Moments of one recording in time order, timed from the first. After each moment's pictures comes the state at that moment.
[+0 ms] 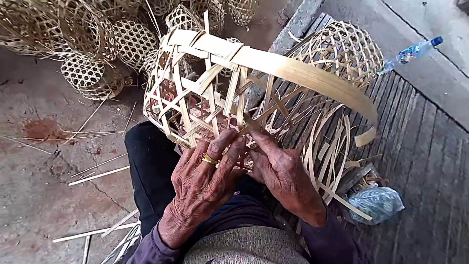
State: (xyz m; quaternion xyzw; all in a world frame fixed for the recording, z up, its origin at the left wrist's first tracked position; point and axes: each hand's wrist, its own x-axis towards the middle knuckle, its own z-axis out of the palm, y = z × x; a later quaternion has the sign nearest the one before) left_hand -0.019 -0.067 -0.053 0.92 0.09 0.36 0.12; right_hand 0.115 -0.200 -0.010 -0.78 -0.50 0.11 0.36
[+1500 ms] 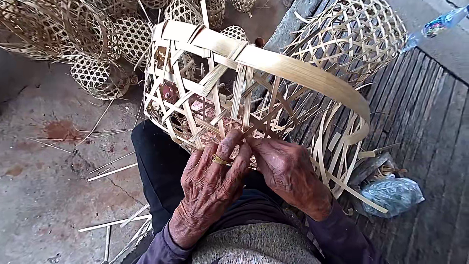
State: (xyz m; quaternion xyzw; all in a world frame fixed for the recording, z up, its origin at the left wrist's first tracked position) left_hand -0.024 -0.080 -0.056 0.94 0.09 0.33 0.09; right_hand 0.115 -0.201 -0.023 -0.76 -0.59 -0.02 0.27
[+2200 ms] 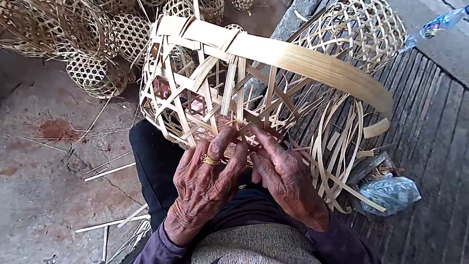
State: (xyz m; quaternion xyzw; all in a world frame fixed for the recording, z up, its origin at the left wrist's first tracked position) left_hand -0.027 -0.073 -0.057 0.93 0.10 0.35 0.10; right_hand 0.096 -0.209 -0.019 -0.77 -0.43 0.19 0.43
